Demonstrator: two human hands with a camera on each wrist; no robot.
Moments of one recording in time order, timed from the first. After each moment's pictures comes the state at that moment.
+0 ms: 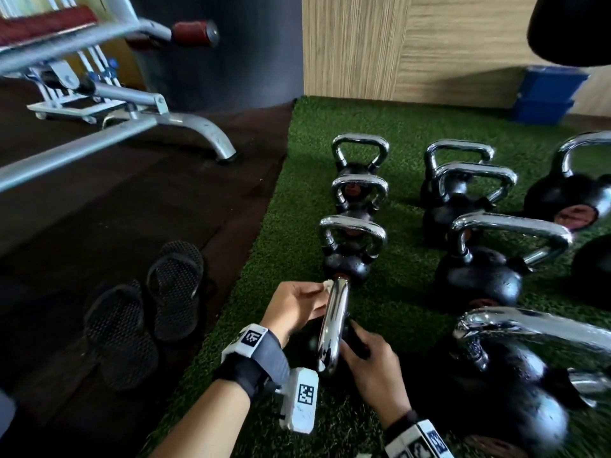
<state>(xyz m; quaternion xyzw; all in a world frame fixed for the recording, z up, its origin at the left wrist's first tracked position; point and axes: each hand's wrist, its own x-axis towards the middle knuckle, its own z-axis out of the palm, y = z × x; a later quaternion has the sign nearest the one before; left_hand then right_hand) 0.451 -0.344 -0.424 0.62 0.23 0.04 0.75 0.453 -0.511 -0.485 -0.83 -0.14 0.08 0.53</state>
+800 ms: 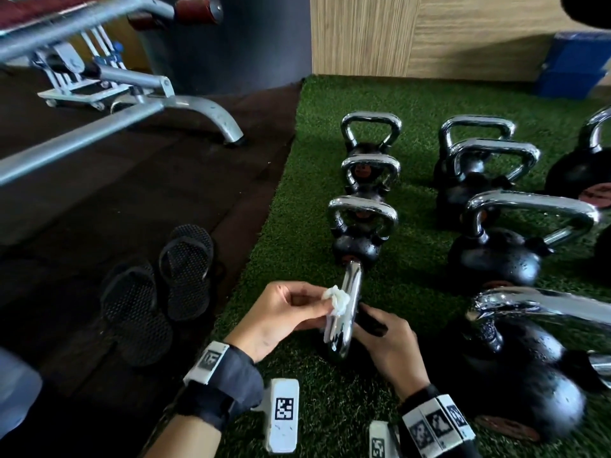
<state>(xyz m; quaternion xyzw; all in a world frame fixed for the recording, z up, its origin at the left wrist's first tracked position) 0.386 -0.326 -0.411 0.61 0.10 0.00 0.78 0.461 -0.520 -0.480 -0.84 -0.14 0.12 0.51</state>
